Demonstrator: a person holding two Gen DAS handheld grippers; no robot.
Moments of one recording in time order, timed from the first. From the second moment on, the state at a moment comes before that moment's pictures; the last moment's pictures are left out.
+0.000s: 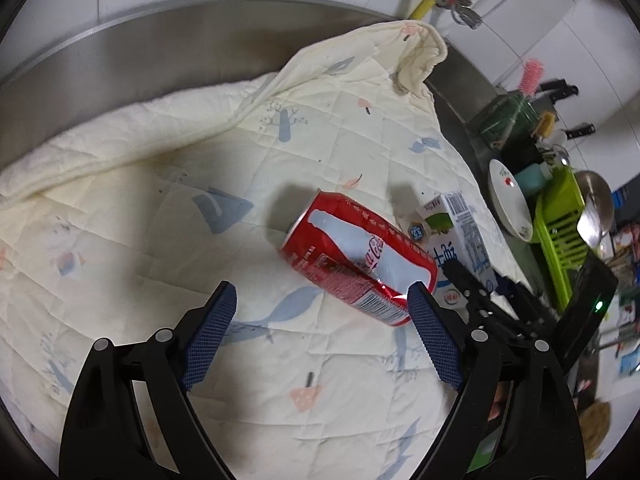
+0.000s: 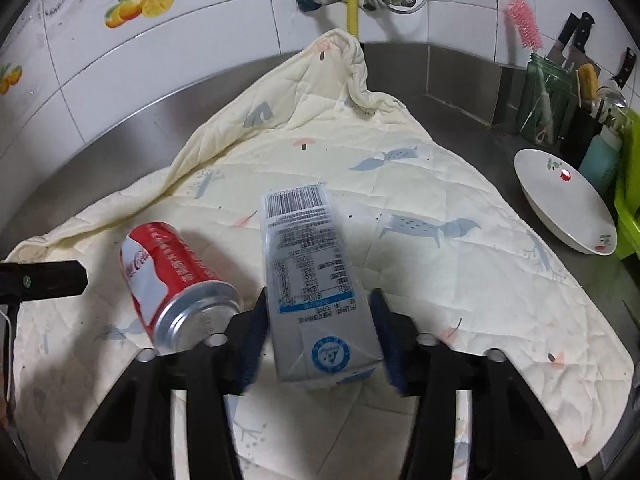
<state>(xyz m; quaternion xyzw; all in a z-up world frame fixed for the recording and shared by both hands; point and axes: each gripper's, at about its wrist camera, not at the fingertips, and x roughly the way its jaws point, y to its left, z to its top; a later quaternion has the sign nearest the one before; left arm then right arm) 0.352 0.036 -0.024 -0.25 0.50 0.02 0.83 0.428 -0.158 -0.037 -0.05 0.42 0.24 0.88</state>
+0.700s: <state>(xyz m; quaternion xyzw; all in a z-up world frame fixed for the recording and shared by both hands) 0.401 0.010 -0.052 -0.33 0.50 0.09 0.79 0.359 -0.227 -0.022 -0.03 0.39 0.23 0.89</state>
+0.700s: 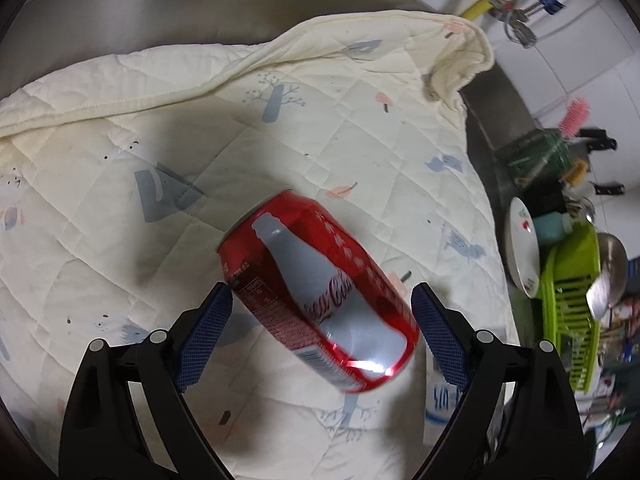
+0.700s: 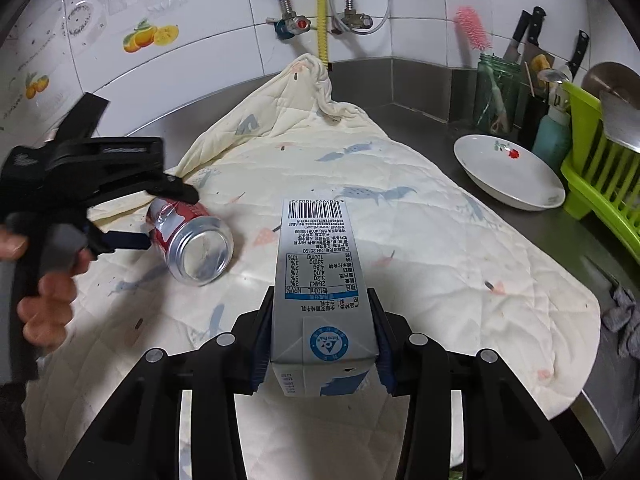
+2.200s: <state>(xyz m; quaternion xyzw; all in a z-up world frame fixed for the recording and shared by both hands) 0.265 -0.159 -0.021 -0.16 0.53 -0.21 0.81 0.159 -0.429 -0.053 0.03 0.42 -0.04 0.91</state>
